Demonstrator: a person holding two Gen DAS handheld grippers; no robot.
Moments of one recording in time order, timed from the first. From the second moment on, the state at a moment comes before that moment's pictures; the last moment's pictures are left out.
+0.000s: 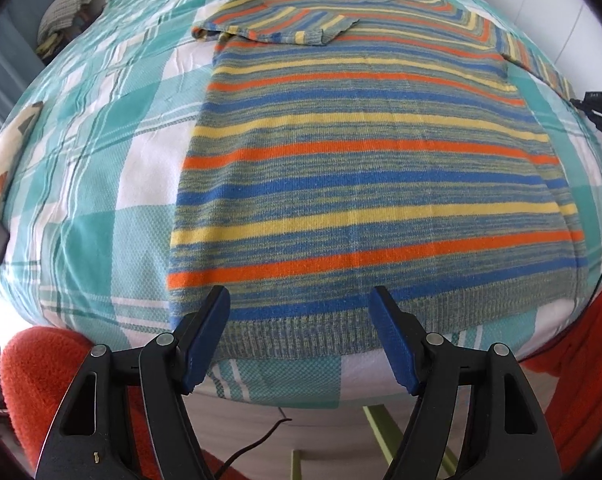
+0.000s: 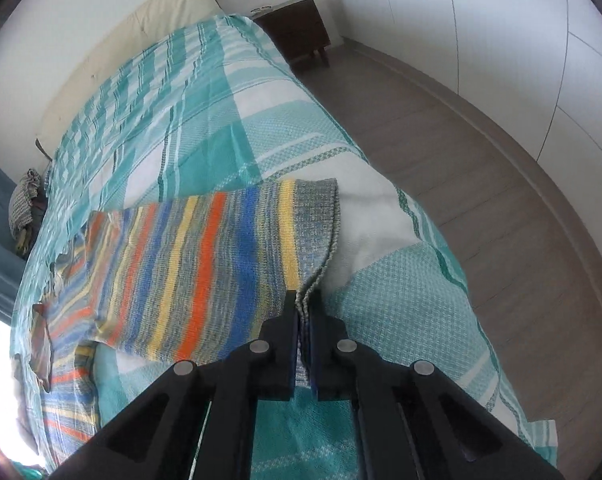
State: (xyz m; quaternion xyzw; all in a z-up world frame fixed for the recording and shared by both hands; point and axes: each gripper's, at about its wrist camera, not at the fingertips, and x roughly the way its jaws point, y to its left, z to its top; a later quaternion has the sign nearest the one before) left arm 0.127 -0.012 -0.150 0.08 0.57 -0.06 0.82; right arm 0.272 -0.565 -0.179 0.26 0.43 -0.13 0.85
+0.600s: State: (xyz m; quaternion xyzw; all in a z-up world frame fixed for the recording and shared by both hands) left arm 0.364 -0.096 -0.182 0.25 0.50 -0.25 0.79; right arm 0.121 -0.416 -0.152 0.24 0.41 -0.04 0.88
